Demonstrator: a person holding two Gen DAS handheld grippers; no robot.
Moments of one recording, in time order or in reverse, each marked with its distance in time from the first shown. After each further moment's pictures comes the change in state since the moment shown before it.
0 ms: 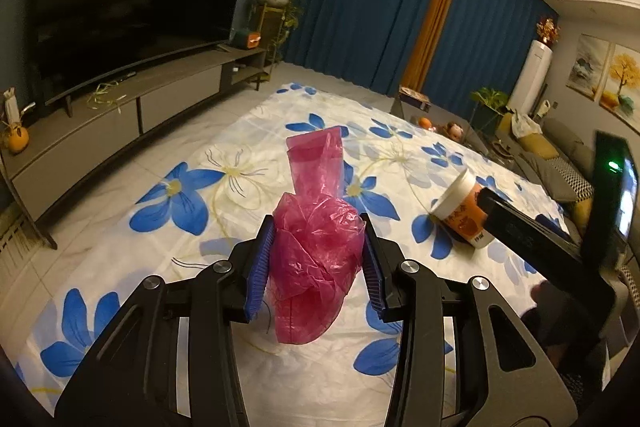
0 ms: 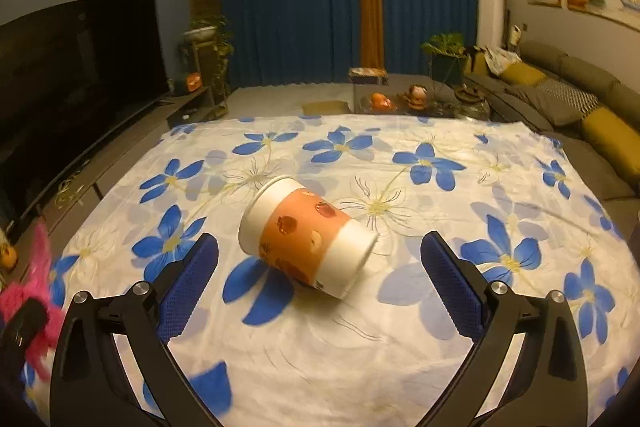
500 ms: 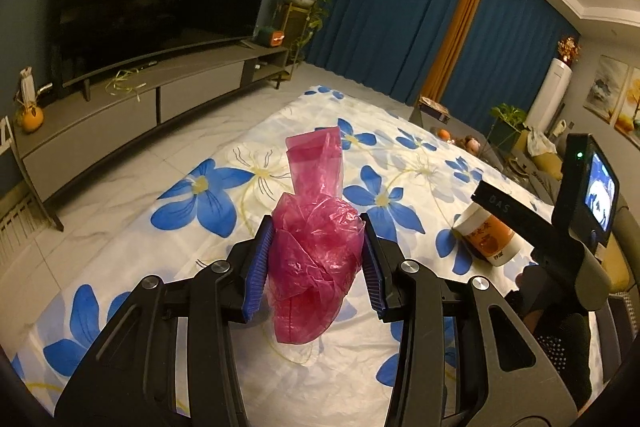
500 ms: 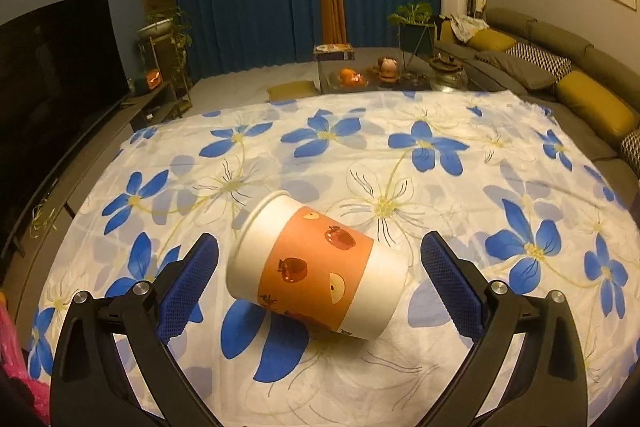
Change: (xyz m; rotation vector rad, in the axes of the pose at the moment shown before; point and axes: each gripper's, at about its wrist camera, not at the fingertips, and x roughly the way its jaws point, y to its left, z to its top) left arm 0.003 0.019 0.003 -0.071 -0.003 0.045; right arm 0.049 0.010 0.014 0.117 0.084 -0.100
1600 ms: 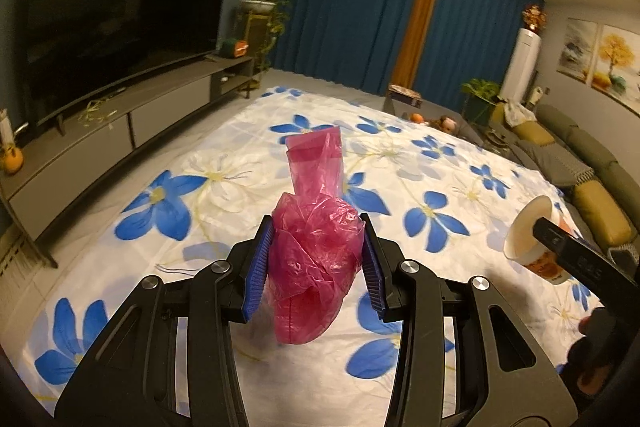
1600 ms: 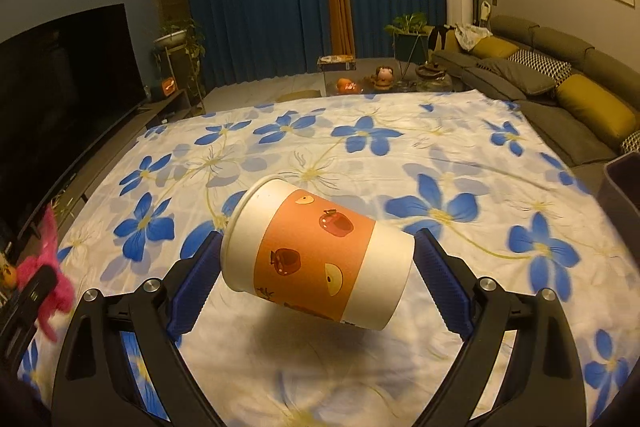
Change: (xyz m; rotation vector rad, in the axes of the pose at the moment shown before) left arm 0.003 -0.034 -0.013 0.154 -0.014 -0.080; right arm -0.090 -0.086 -0.039 -0.036 -0.058 0.060
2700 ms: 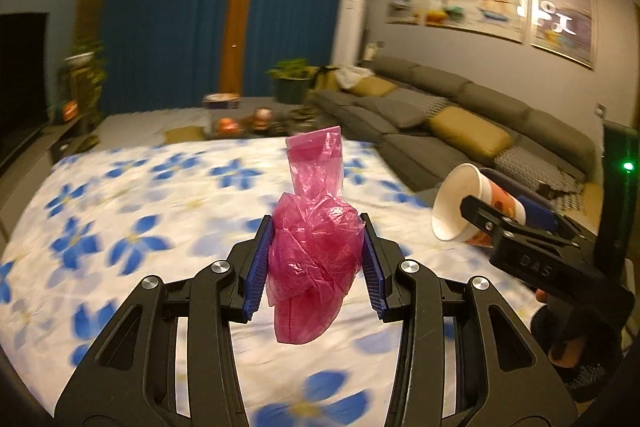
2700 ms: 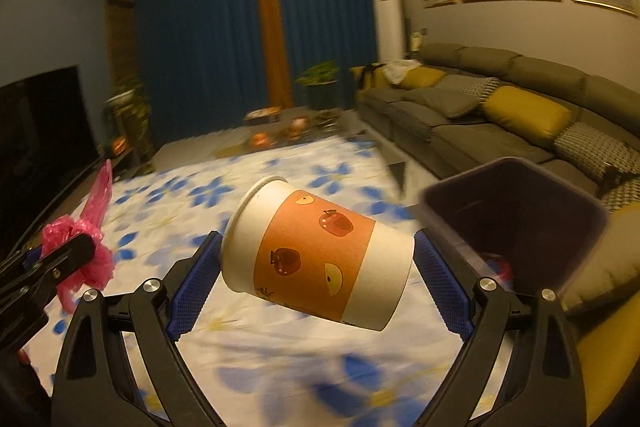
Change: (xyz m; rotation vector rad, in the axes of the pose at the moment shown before) left arm -0.072 -0.263 -0.028 0.377 -0.008 -0.528; right arm -0.131 -0.215 -0.008 0.120 -0.187 -0.175
